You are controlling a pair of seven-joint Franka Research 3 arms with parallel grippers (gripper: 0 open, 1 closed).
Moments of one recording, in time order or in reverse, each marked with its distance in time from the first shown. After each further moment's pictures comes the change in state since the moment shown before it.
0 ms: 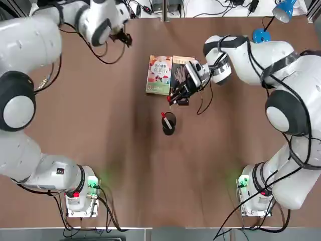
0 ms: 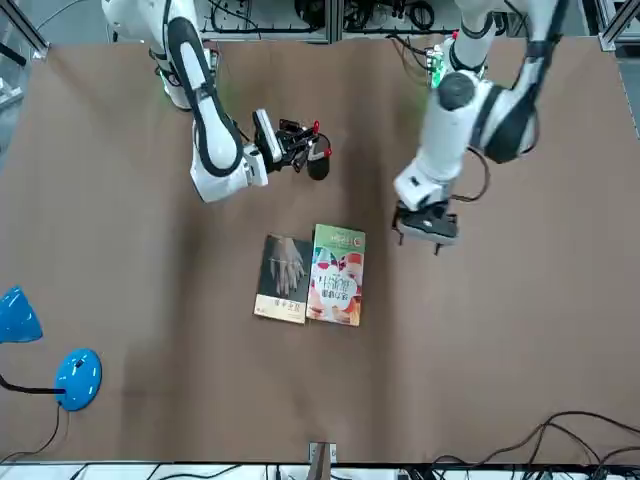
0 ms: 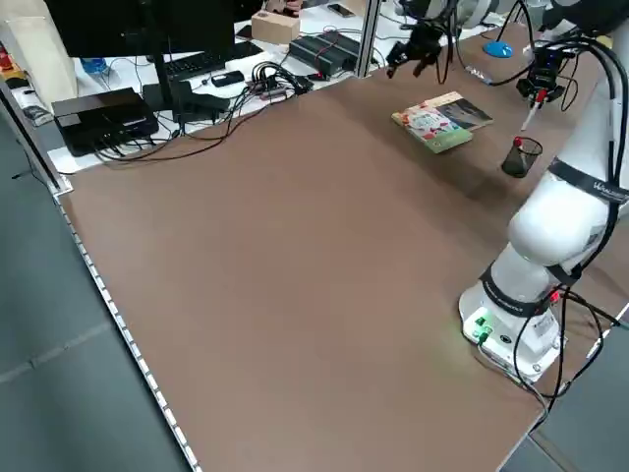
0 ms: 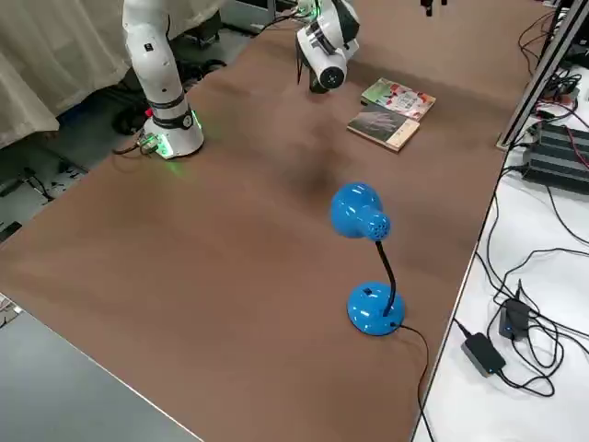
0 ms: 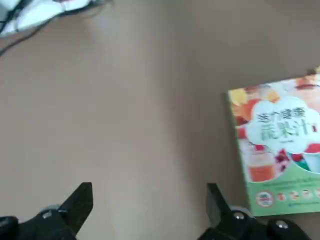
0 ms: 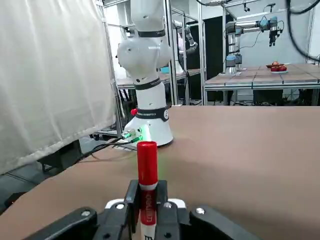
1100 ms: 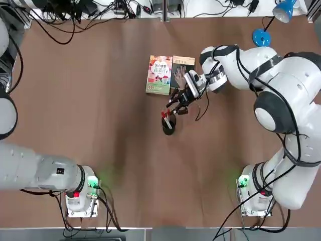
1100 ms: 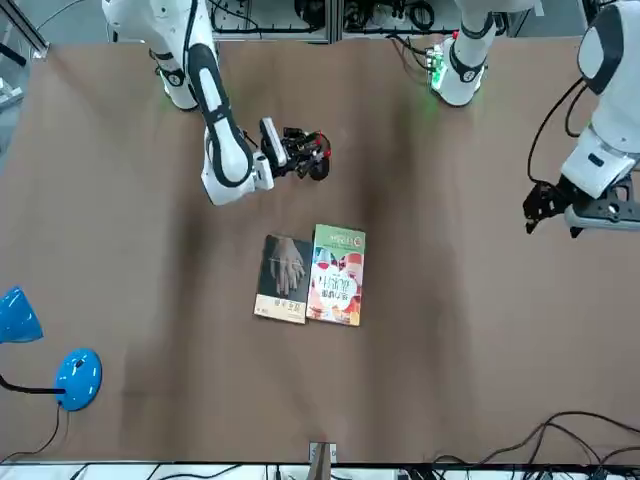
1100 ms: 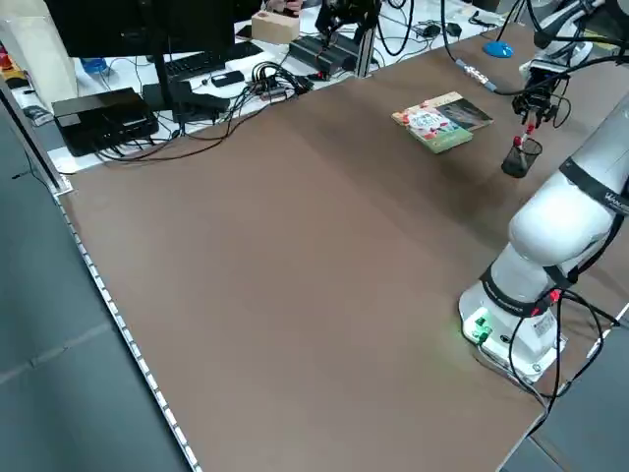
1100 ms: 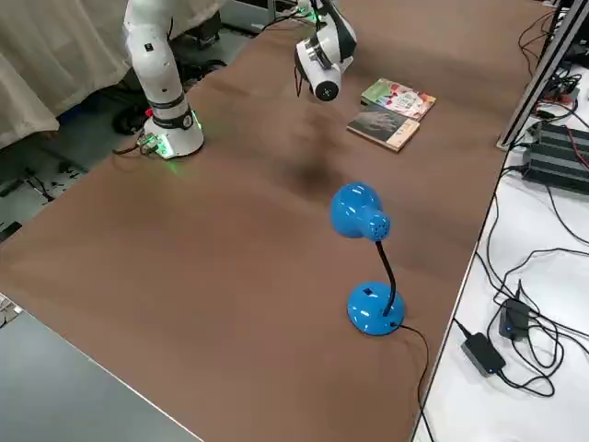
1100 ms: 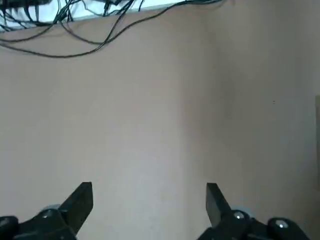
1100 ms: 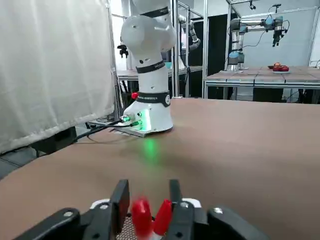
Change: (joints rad) left arm 0.003 -0.180 0.377 0.111 -0.176 -0.327 0.336; right arm 0.002 0.083 0.013 0.002 0.036 -0.001 -0.134
